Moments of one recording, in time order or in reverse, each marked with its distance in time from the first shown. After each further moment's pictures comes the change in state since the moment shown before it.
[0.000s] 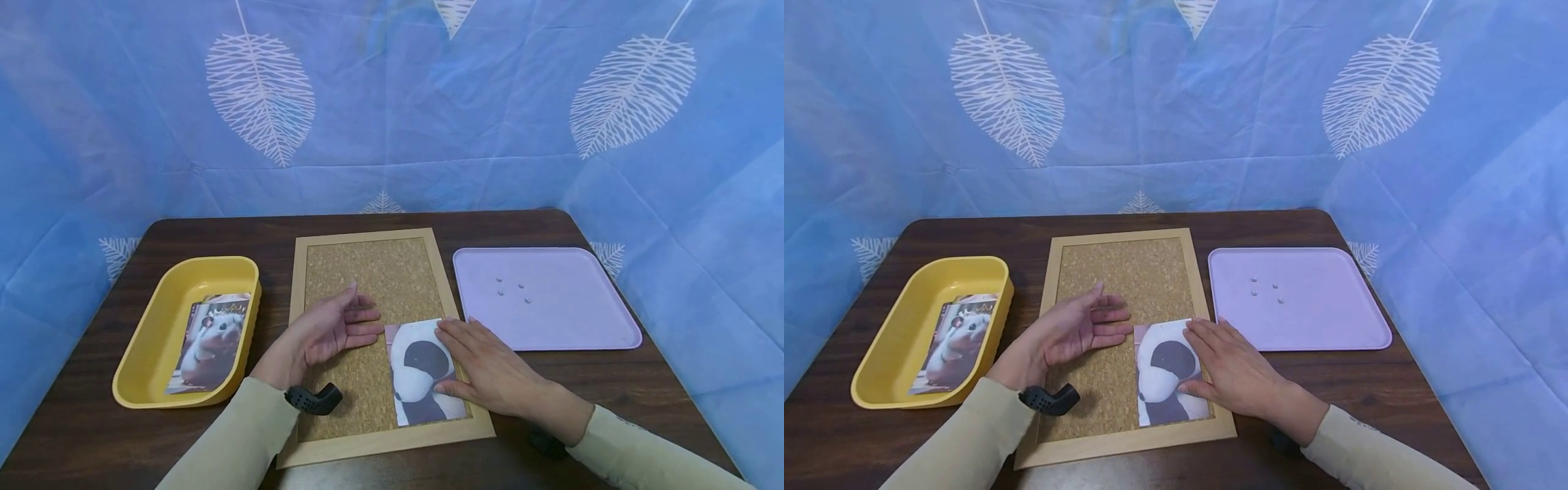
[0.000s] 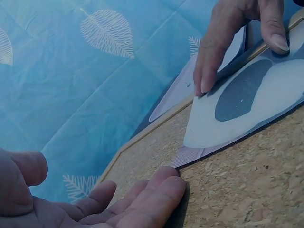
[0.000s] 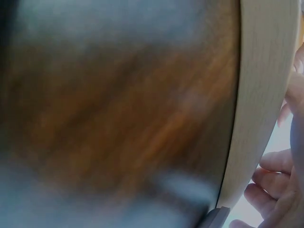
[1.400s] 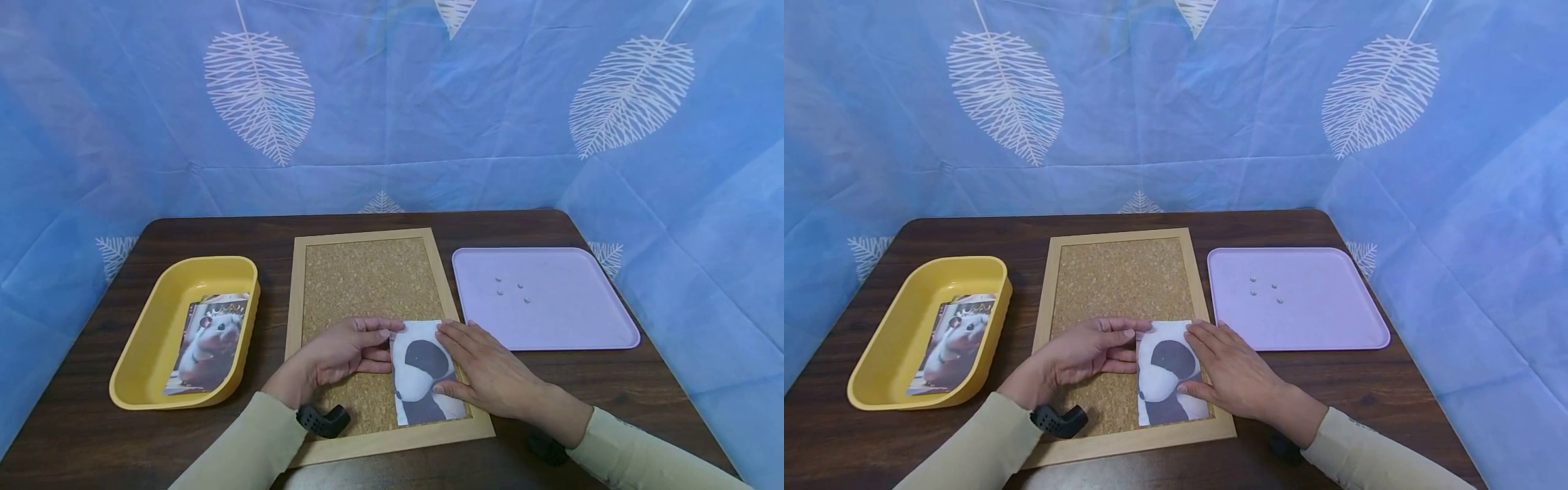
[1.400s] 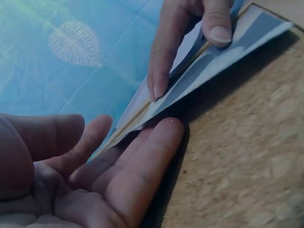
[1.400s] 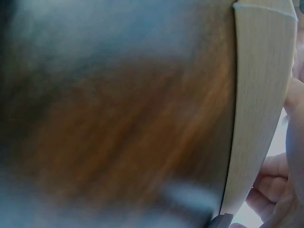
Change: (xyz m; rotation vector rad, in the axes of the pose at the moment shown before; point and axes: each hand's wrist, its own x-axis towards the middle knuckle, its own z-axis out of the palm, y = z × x) left_hand 0.002 -0.029 0.017 0.143 -0.216 -0.024; right_hand -0.002 -0.003 0.001 0.018 -0.052 0.051
